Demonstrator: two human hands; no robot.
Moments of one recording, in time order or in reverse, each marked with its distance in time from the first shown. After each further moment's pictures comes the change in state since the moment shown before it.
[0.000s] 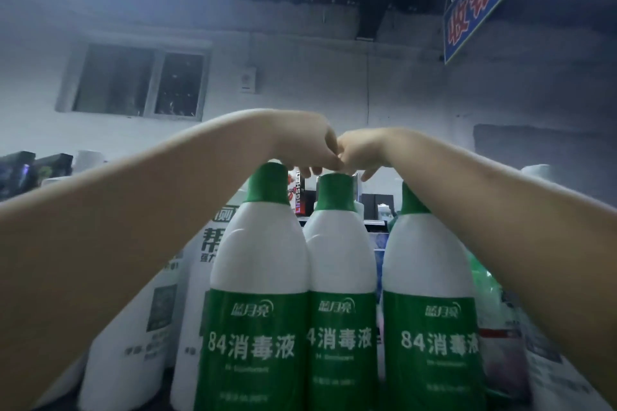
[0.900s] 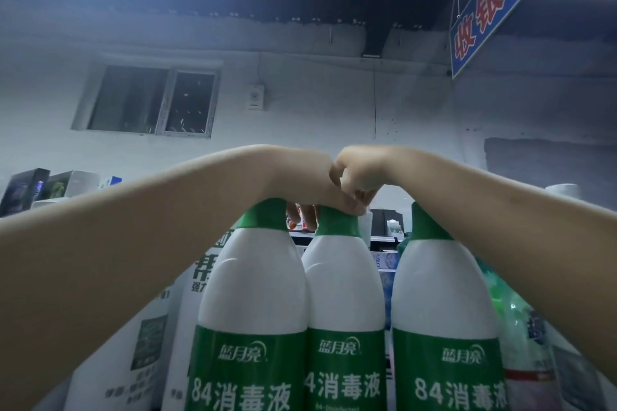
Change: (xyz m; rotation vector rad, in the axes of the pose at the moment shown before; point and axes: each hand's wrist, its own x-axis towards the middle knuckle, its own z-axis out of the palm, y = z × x) left_hand 0.009 -0.002 0.015 -0.137 -0.139 -0.100; right_hand 0.003 -0.001 -0.001 0.040 0.049 -0.011
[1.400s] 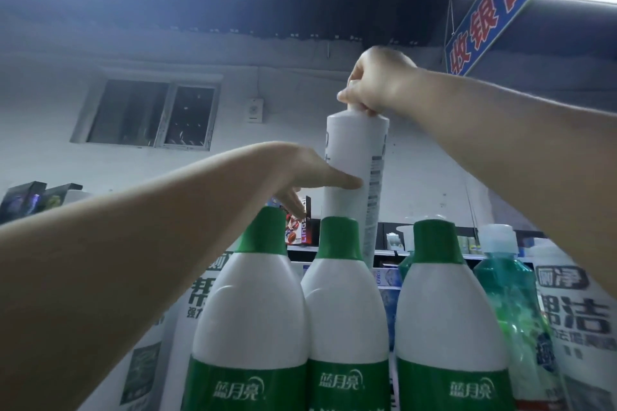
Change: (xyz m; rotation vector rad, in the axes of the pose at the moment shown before) left_hand 0.021 -0.001 -0.022 -0.424 0.117 -0.221; right_hand -0.007 -0.031 -0.083 -0.045 0.660 -0.040
